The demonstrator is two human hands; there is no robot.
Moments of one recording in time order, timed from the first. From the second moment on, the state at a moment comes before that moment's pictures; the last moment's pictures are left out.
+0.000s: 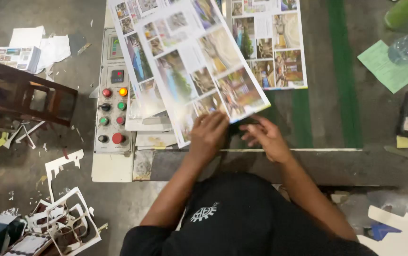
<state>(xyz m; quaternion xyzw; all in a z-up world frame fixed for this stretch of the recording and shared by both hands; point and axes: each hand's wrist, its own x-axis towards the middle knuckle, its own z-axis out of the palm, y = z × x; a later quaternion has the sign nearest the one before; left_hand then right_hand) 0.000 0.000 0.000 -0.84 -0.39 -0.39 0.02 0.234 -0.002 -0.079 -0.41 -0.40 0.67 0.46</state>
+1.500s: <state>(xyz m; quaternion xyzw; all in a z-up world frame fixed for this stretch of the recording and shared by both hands) -0.115 0.041 0.001 -0.73 -0.58 -0.36 0.08 0.332 0.012 -0.191 -0.61 -0.22 0.55 0.53</state>
